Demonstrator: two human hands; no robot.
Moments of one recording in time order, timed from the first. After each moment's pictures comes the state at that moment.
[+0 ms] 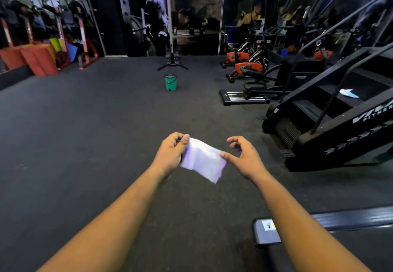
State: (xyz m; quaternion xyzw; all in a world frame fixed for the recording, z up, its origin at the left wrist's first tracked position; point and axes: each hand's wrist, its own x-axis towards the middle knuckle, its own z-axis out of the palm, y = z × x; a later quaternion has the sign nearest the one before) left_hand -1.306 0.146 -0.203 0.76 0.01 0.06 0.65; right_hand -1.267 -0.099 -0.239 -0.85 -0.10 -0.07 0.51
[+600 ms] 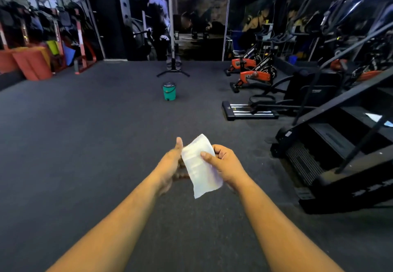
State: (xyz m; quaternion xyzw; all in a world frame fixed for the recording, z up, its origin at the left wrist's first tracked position) left_hand -0.927 0.125 -0.203 0.68 0.09 -0.08 0.72; right_hand -0.894 -0.057 -0.214 -0.74 -0.11 0.09 0.66
